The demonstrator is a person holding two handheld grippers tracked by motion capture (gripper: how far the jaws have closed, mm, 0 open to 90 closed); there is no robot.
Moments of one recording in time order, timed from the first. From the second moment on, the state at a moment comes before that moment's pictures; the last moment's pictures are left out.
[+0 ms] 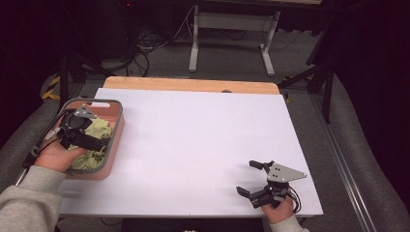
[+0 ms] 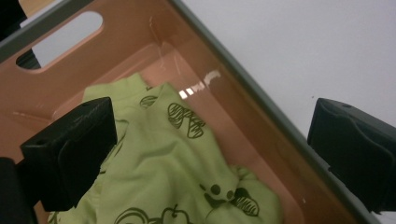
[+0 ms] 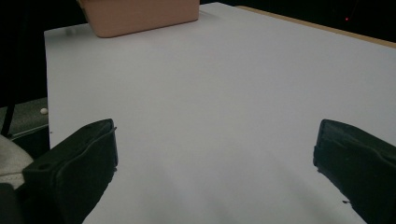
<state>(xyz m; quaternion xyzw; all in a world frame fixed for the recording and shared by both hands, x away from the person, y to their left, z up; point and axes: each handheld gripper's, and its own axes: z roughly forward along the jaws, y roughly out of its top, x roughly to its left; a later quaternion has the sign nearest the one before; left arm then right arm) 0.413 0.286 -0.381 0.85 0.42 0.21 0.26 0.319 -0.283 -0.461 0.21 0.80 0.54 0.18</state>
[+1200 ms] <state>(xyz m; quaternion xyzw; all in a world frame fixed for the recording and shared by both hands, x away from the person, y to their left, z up) 0.450 0.322 -0.423 0.84 0.51 0.13 0.15 0.320 -0.282 -0.462 0.21 0.80 0.54 0.16</state>
